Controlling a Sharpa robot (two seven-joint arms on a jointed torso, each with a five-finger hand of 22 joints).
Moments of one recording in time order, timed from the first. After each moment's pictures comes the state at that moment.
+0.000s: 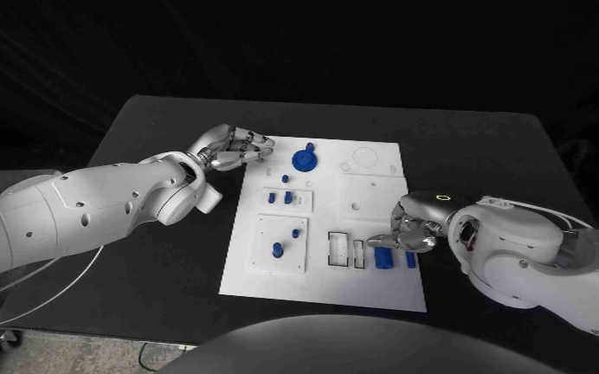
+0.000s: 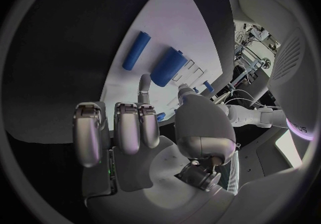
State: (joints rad) left arm 1.16 -0.85 -0.22 1.35 -0.51 -0.28 0.41; left_hand 1.50 0.13 -0.18 0.29 0.32 0.85 0.14 0.08 0.16 0.47 0.13 0.46 0.07 0.62 0.21 0.37 0.07 0.17 0.67 0.28 0.10 0.74; right arm 1.06 -1.07 -0.12 1.96 -1.60 -0.04 -0.60; right_hand 0.80 -0.09 0.03 0.29 0.06 1.01 0.01 0.47 0.89 1.47 -0.04 1.57 1.31 1.46 -0.11 1.50 1.31 0.01 1.47 0.01 1.52 1.31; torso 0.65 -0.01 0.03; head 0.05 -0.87
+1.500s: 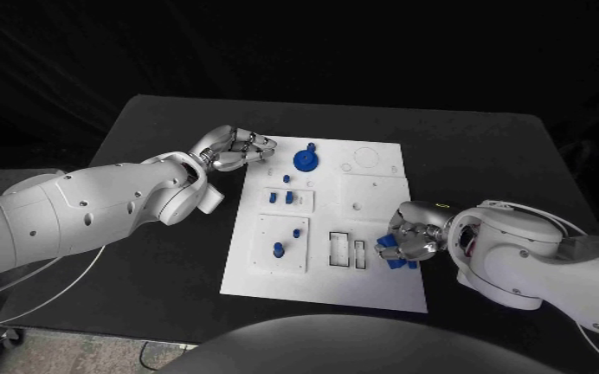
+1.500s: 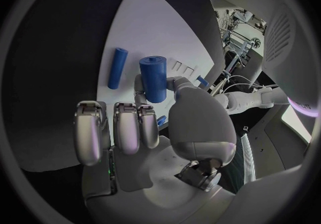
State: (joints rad) left arm 1.15 -0.85 -0.22 1.35 -0.51 -0.27 0.41; left_hand 1.51 0.14 -0.18 0.29 0.35 0.85 0.14 0.08 0.16 0.48 0.14 0.47 0.07 0.62 0.21 0.37 0.07 0.17 0.67 0.28 0.10 0.74; right arm 1.06 -1.06 -0.12 1.94 -1.39 -0.06 -0.56; right_hand 1.08 -0.11 0.10 0.28 1.02 1.03 0.02 0.32 0.90 1.47 -0.05 1.57 1.31 1.47 -0.12 1.47 1.31 0.01 1.47 -0.01 1.49 1.31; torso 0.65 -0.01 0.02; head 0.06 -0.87
